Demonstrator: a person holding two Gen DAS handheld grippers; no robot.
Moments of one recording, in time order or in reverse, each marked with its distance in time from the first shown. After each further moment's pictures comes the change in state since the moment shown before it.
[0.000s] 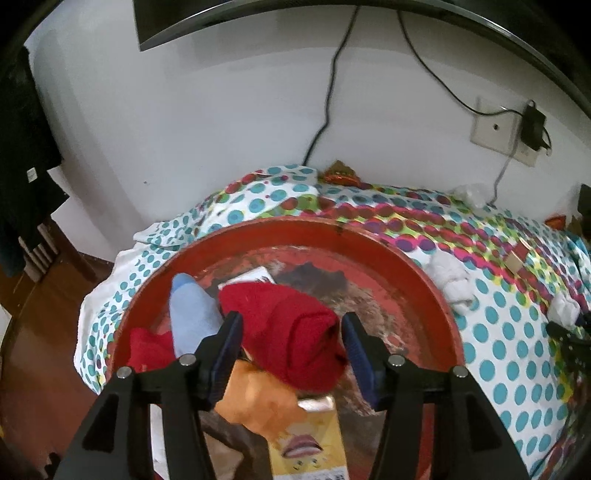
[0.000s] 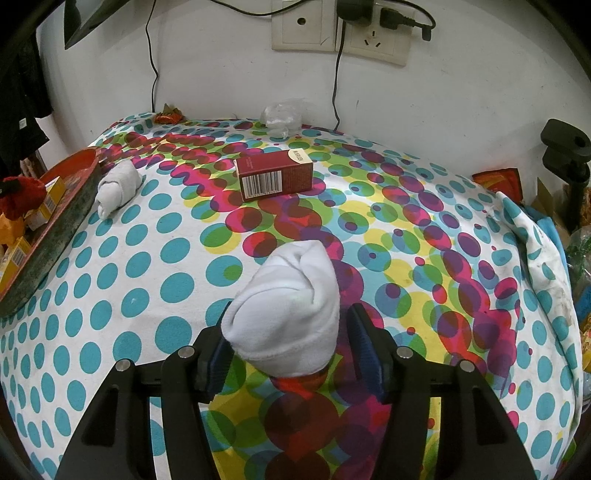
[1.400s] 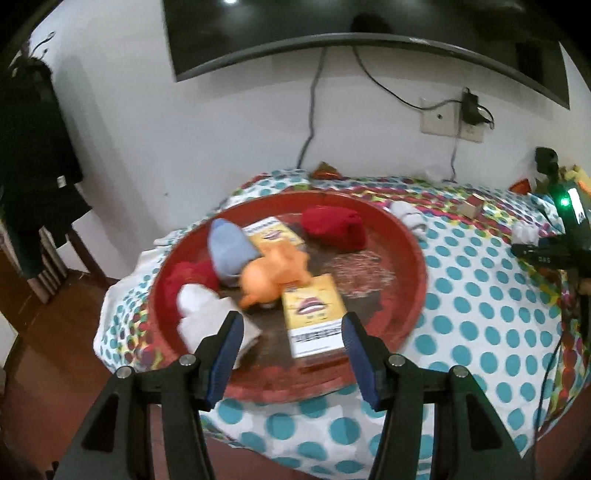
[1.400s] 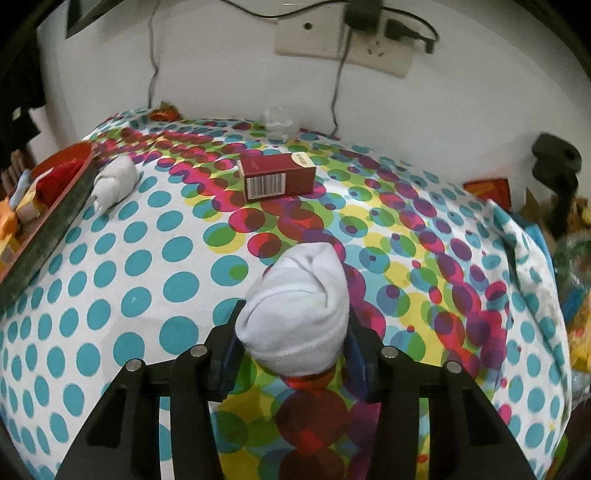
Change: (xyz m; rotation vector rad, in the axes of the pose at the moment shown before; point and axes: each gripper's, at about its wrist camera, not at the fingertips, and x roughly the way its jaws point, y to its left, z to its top) left arm -0.095 0.008 -0.118 0.045 -0.150 0.017; right arm -0.005 -0.002 -0.004 0.031 -0.007 -0.087
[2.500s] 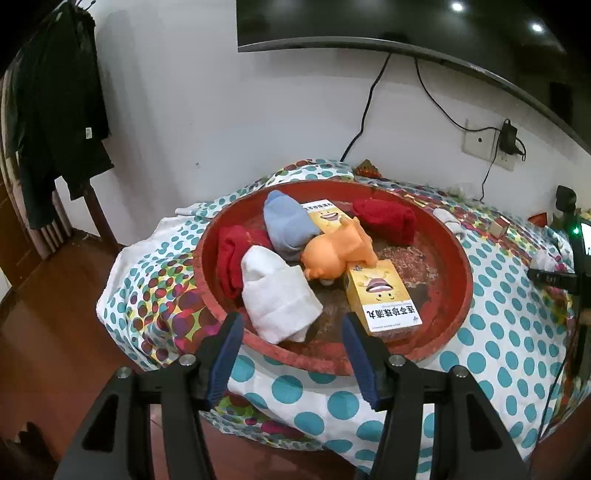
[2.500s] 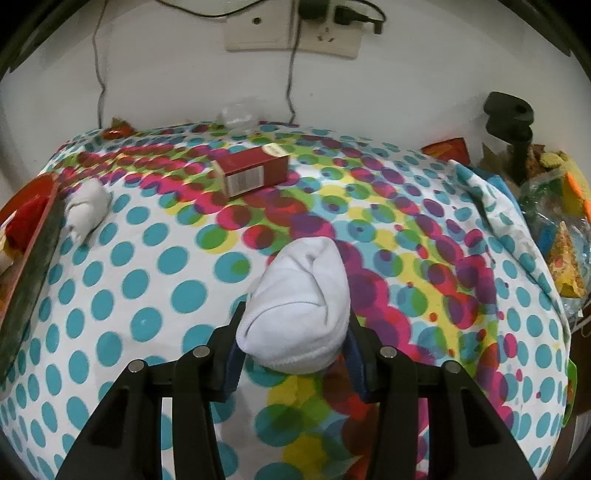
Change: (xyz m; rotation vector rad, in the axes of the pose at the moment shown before) left arm 0.002 0.064 -0.026 -0.152 0.021 0.006; right arm -0.009 0.010 -0.006 0.145 0.042 -0.160
